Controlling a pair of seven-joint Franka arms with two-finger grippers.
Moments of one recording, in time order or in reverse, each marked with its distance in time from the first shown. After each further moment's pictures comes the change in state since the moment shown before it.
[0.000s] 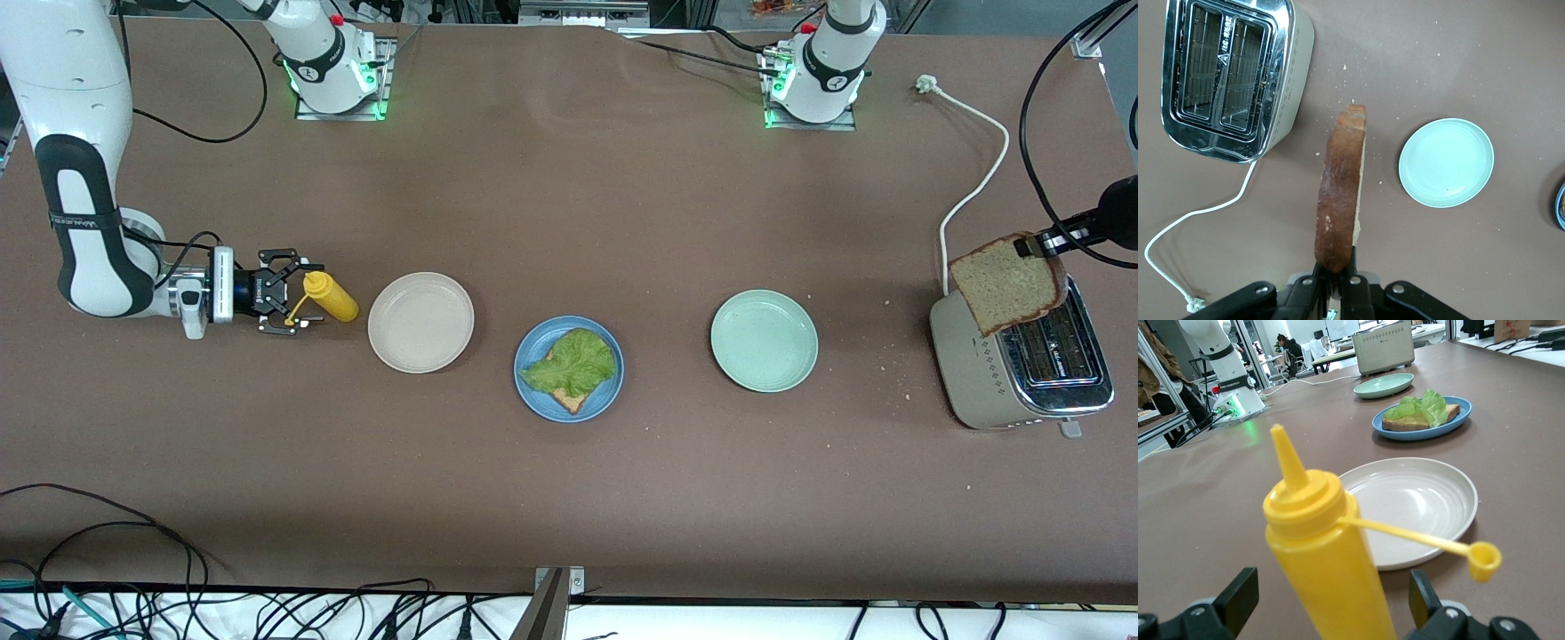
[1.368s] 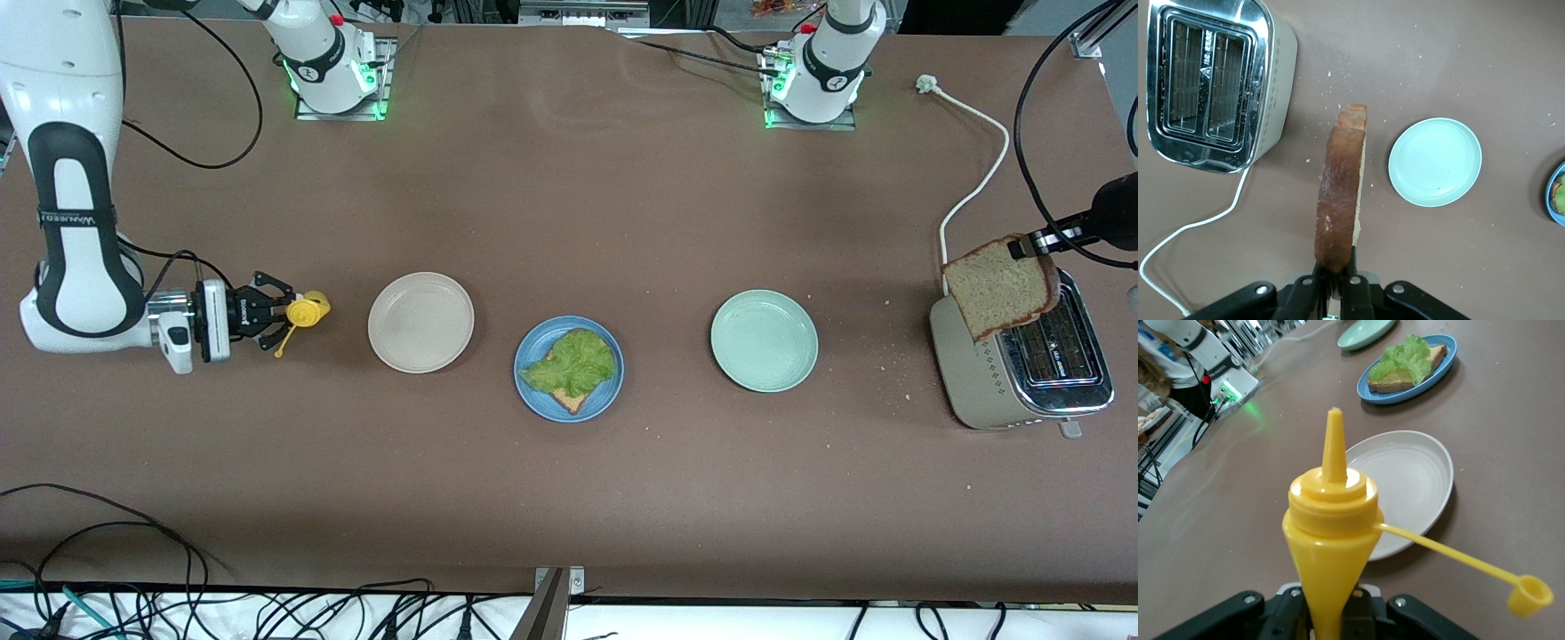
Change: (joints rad) left arm -0.016 -0.002 0.000 0.006 -0.011 0.017 0.037; right arm 0.027 -0.004 0.028 0.228 -0.218 -0.016 0.479
